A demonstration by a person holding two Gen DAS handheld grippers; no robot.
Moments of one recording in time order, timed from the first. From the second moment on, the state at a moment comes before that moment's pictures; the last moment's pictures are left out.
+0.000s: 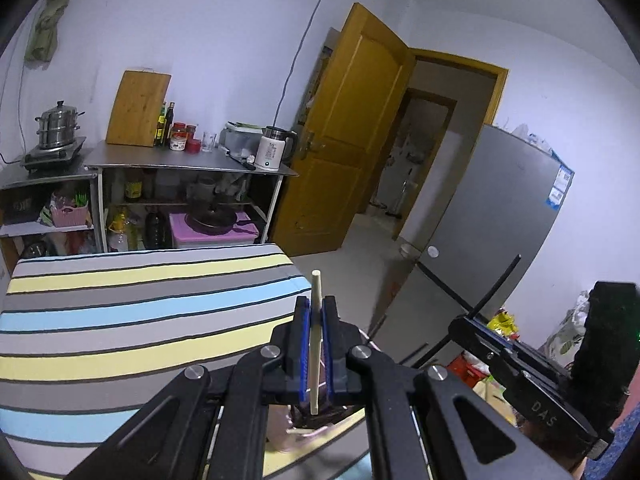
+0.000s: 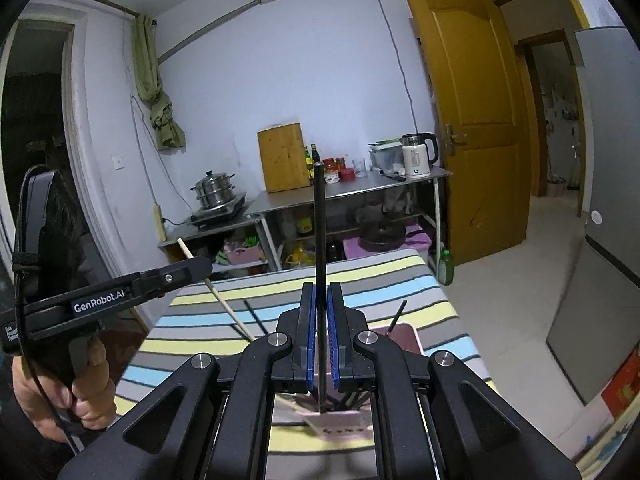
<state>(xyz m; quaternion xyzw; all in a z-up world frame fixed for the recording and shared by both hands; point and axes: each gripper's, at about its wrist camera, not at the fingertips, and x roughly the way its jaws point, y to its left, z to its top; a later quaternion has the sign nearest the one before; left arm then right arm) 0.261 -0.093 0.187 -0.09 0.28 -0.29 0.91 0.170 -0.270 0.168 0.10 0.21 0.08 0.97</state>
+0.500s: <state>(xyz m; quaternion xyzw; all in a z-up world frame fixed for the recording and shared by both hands) 0.281 -0.113 0.129 -0.05 0.31 -0.29 0.90 0.189 -0.267 0.118 0.08 0.23 0.07 0.97</state>
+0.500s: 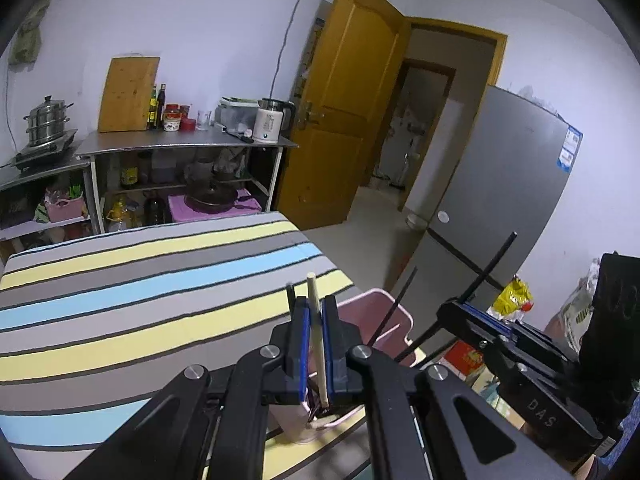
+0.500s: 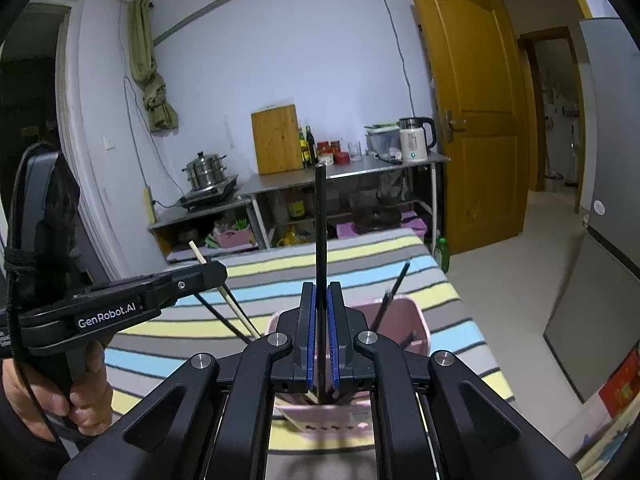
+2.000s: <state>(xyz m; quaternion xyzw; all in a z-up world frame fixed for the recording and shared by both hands) 0.163 -0.059 0.105 -0.02 0.28 -0.26 0.92 0.111 -0.248 0.085 0.08 0.27 0.06 0.96</state>
